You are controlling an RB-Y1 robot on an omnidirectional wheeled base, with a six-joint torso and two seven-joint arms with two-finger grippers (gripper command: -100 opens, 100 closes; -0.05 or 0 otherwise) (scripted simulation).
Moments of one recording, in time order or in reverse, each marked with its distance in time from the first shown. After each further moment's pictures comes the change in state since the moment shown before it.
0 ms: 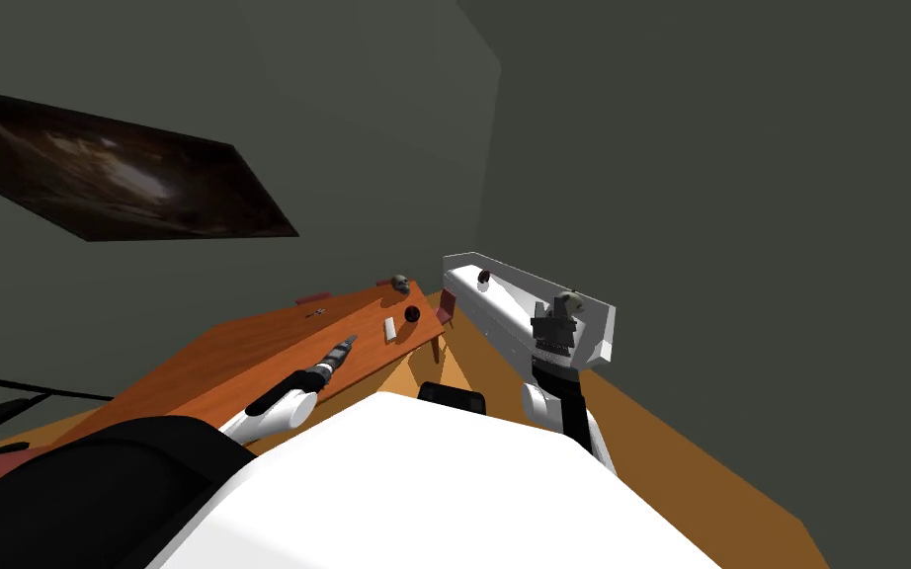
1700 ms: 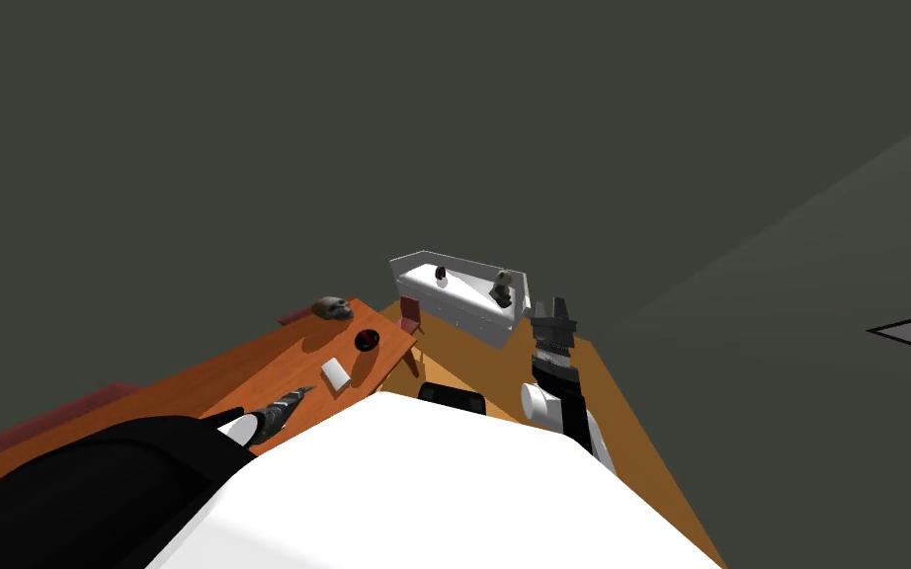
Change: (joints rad) left arm 0.009 0.130 0.095 0.407 0.358 0.417 -0.228; right arm 0.000 0.000 0.000 0.000 0.000 0.000 0.000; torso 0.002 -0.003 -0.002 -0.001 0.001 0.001
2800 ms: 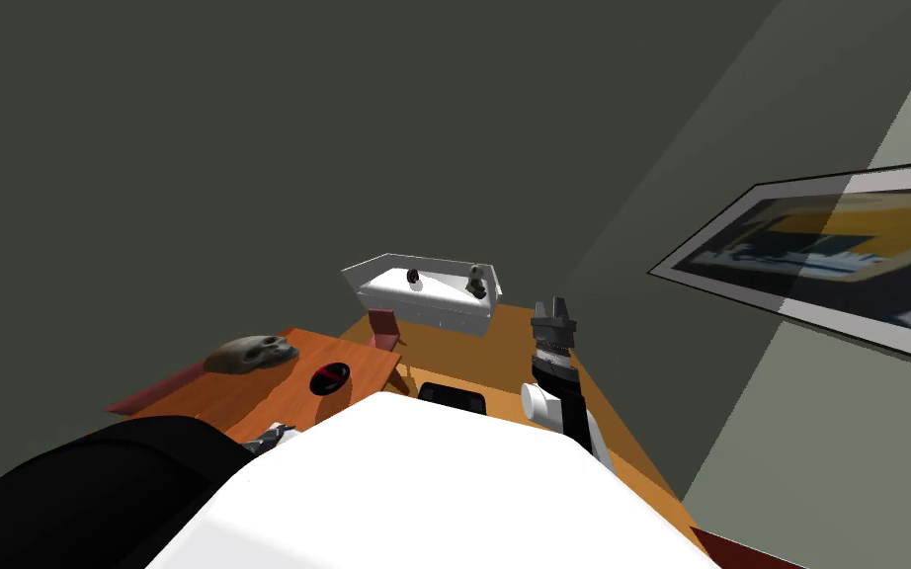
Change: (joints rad) left arm -0.015 0.005 0.034 0.205 0.161 0.268 -0.111; right arm 0.000 0.000 0.000 0.000 0.000 0.000 0.000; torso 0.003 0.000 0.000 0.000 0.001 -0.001
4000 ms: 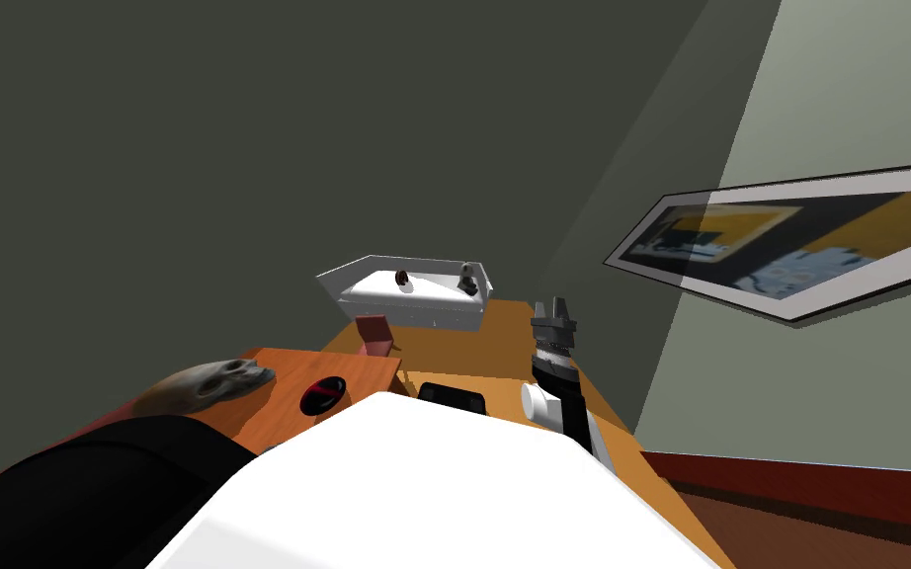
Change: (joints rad) left arm -0.041 -0.033 -0.014 0.125 0.035 0.054 -0.053; right arm 0.000 0.000 0.000 0.000 0.000 0.000 0.000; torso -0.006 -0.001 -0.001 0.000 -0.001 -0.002
